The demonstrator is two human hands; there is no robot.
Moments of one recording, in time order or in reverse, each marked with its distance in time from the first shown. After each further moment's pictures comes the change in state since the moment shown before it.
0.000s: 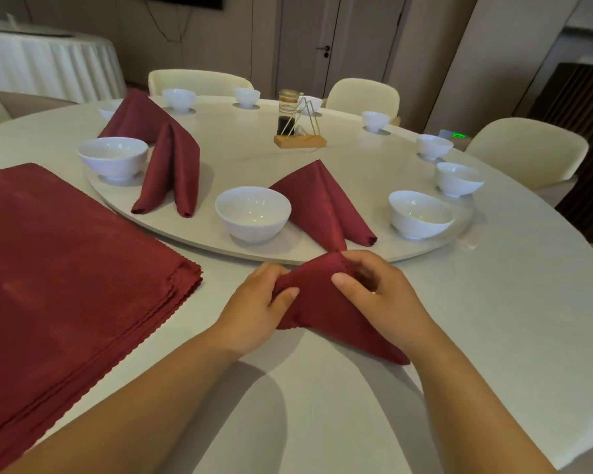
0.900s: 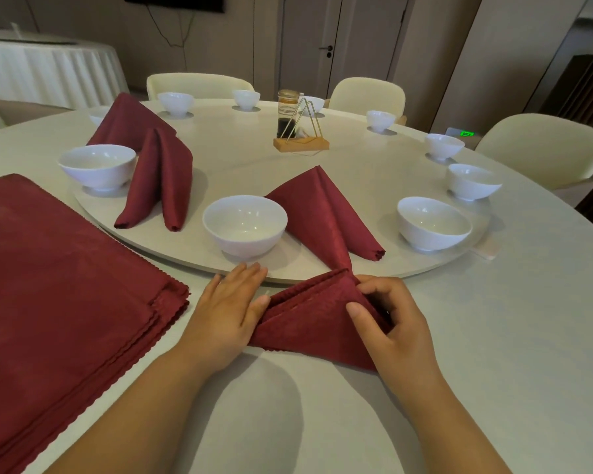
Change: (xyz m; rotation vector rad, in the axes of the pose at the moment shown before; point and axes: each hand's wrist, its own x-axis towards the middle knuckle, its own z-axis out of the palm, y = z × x) left_hand 0.024 -0.047 -0.007 0.412 -0.049 -0.021; right_hand 0.002 0.043 0.013 0.151 0.252 -0.076
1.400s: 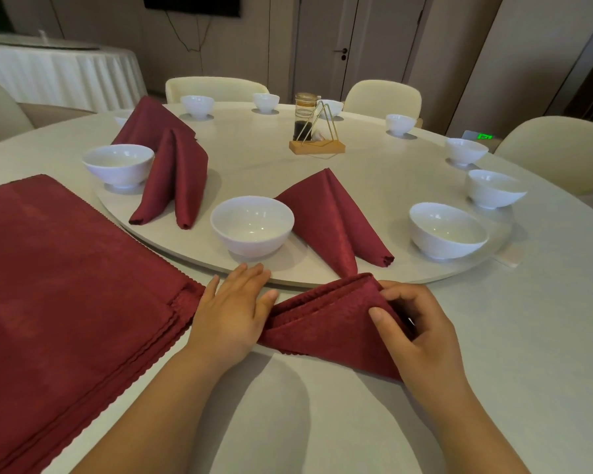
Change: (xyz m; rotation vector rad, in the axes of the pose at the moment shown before) left_hand 0.000 0.002 -0.007 0.122 0.021 -0.153; right_hand 0.001 0.001 -0.002 0.015 0.026 0.007
